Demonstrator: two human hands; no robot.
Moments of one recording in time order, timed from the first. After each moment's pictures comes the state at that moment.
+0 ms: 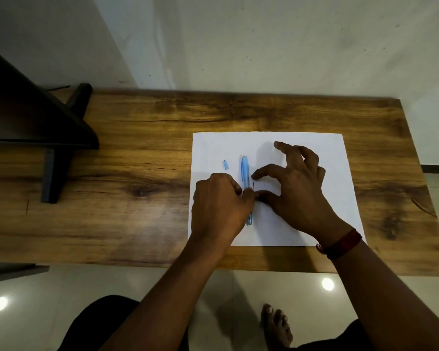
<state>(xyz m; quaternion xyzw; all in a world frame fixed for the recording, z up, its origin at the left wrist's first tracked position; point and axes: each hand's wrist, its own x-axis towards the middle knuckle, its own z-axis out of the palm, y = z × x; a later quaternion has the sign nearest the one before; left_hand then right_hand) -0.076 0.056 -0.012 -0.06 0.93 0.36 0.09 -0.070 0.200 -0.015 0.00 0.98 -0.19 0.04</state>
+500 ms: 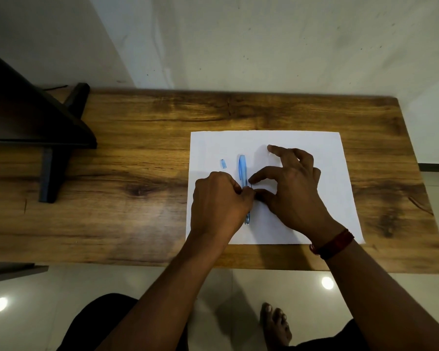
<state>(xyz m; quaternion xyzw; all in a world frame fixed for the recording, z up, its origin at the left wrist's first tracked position) -0.077 0.057 -0.013 -0.05 0.92 0.36 0.10 -0.071 0.196 -0.015 0.03 0.98 -0.21 0.05</state>
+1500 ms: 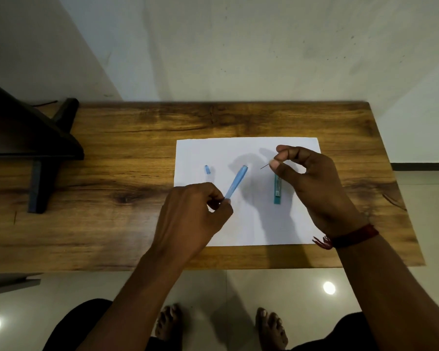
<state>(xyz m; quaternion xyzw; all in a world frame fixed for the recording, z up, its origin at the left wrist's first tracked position) -0.058 0.030 0.018 0.11 0.94 0.33 0.05 -0.063 0.246 0.015 0.16 0.77 -0.62 -0.01</state>
